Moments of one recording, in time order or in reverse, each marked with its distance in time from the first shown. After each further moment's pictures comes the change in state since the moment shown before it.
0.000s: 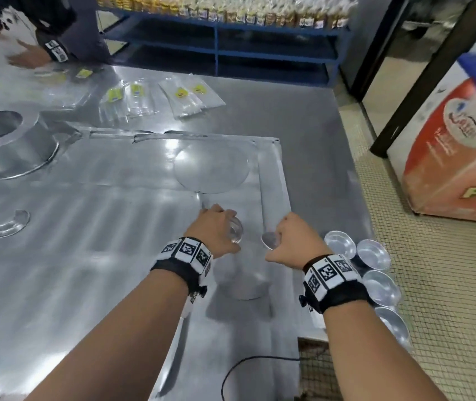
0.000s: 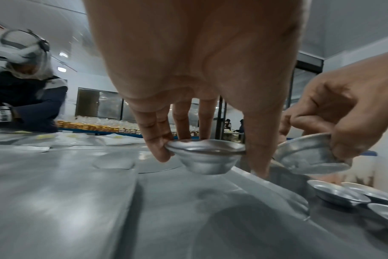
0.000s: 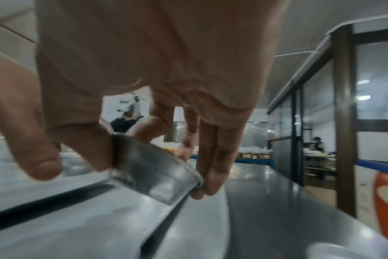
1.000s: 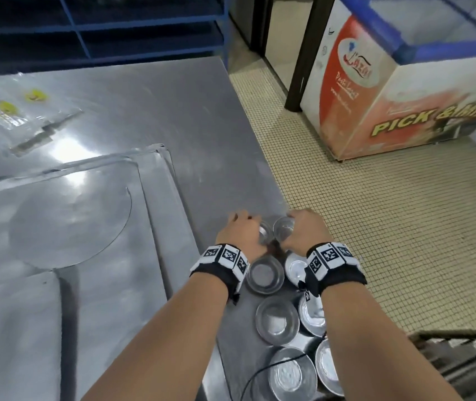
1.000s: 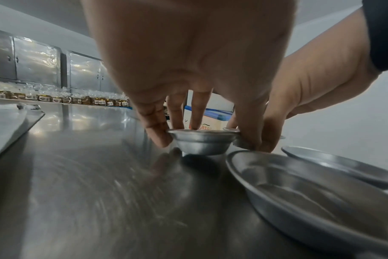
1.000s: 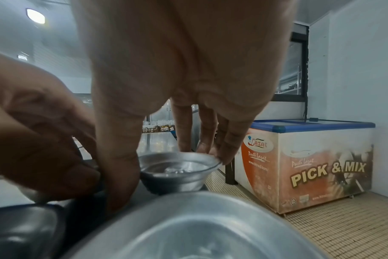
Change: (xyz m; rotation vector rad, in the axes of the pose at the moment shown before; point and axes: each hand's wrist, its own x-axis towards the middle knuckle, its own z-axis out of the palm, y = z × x) left_hand 0.199 0.223 0.098 0.065 -0.210 0.348; right_hand 0.079 0.243 -0.027 0.259 0.189 0.575
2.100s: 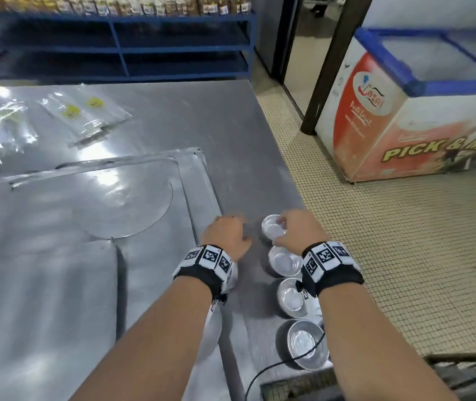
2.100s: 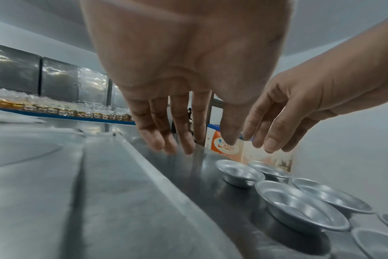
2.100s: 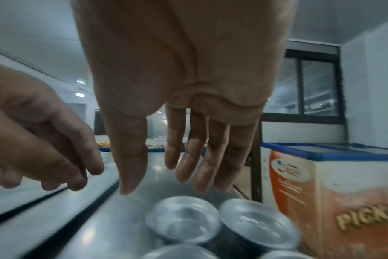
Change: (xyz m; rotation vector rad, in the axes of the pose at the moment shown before) left_hand -0.095 -0.057 -0.029 -0.024 0.206 -0.099; right_hand -0.081 -0.068 -0.009 -0.064 -0.024 -0.175
